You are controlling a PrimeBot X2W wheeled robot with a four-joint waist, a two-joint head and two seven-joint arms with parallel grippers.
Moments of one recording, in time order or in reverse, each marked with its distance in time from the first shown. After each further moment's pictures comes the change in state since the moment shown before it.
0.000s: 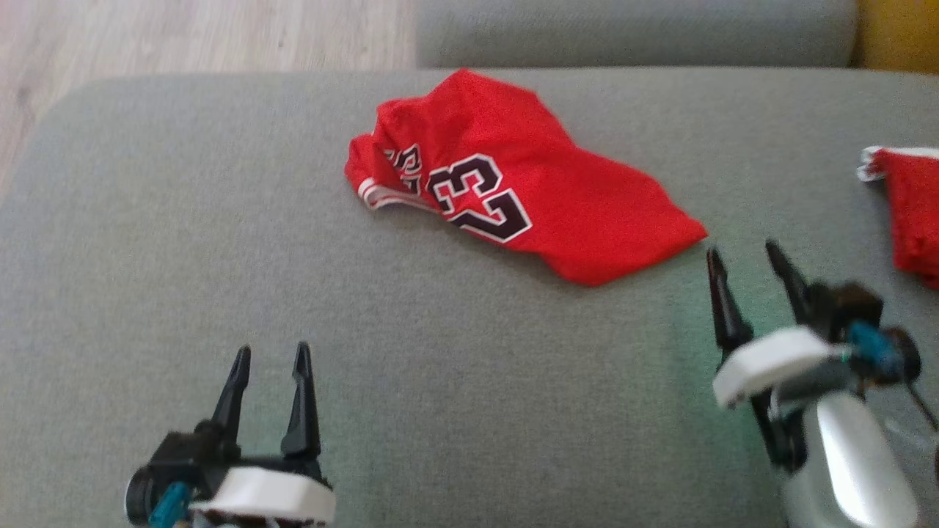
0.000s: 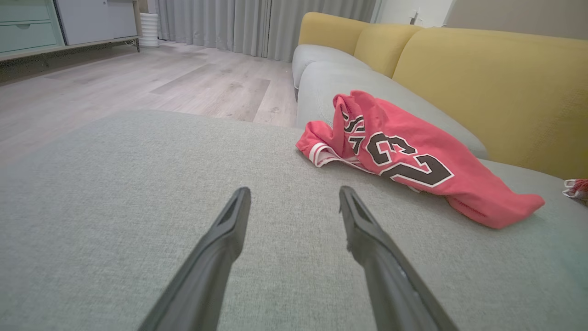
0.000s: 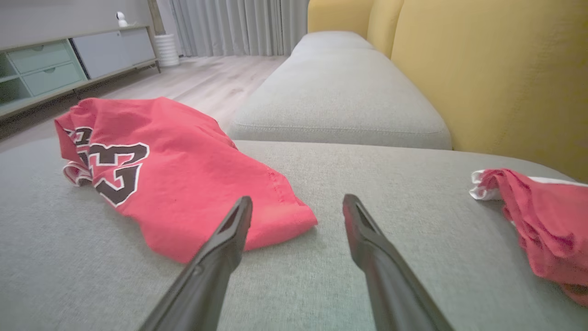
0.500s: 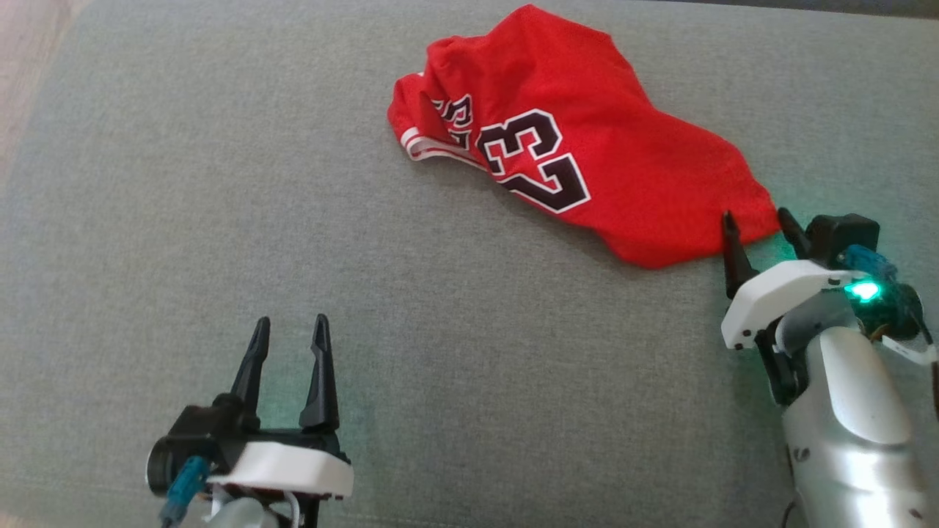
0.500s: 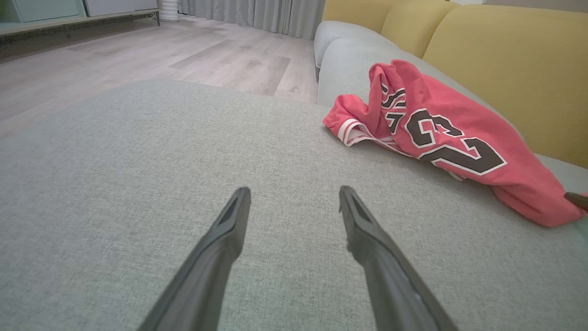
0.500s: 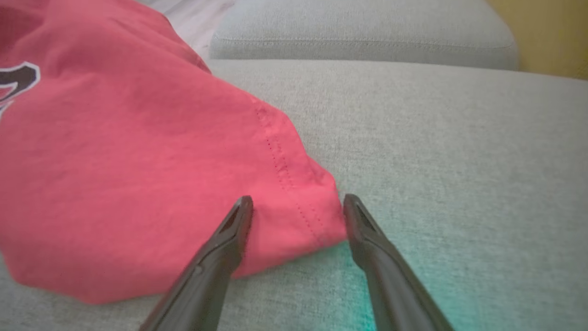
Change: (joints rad) left arm -0.080 -0.050 -0.007 0.044 0.016 -0.030 -0.008; right arm -0.281 -0.002 -0.108 0.351 -0.073 0.000 0.061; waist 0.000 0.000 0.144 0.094
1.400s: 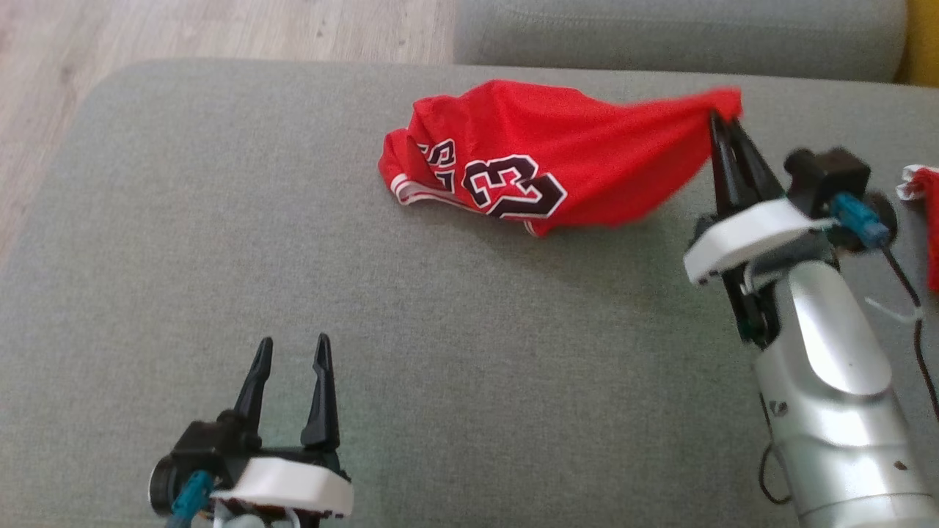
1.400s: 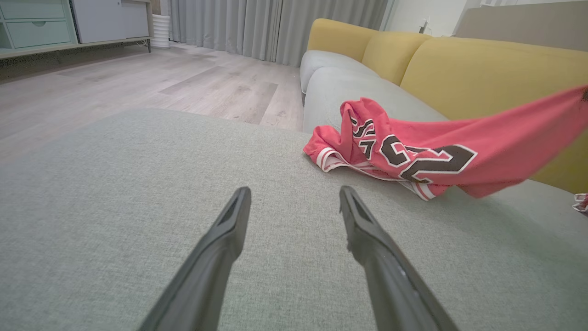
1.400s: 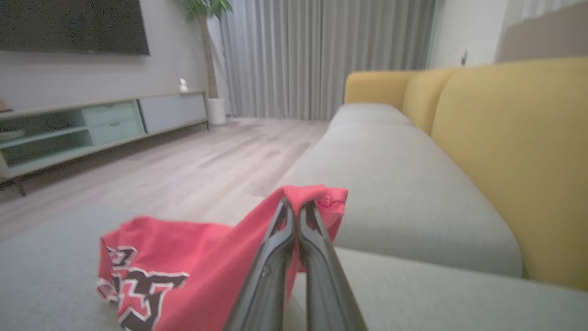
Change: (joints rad) left arm 0.019 -0.013 0.007 0.032 0.009 -0.016 0.000; right arm -0.104 -0.004 0.166 -0.037 0.088 0.000 -0.169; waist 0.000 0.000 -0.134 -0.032
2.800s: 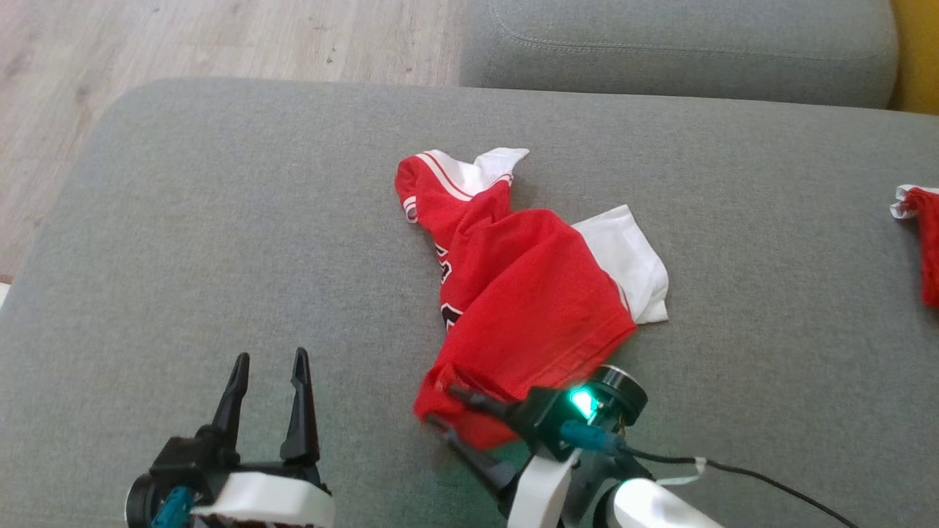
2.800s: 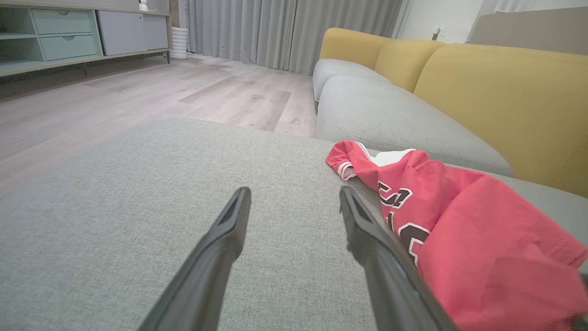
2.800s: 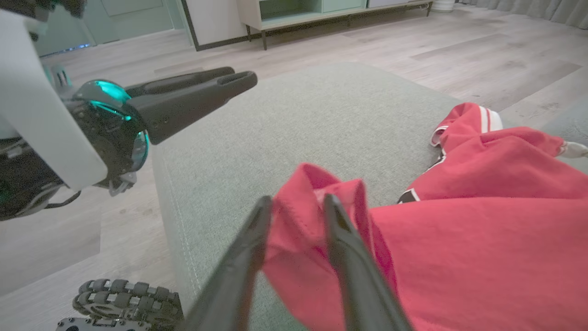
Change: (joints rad) left arm 0.059 0.046 0.015 -0.050 -0.011 0.036 0.010; right arm 0.339 -0.094 0.787 -0.474 0.174 0.000 0.327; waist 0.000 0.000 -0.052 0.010
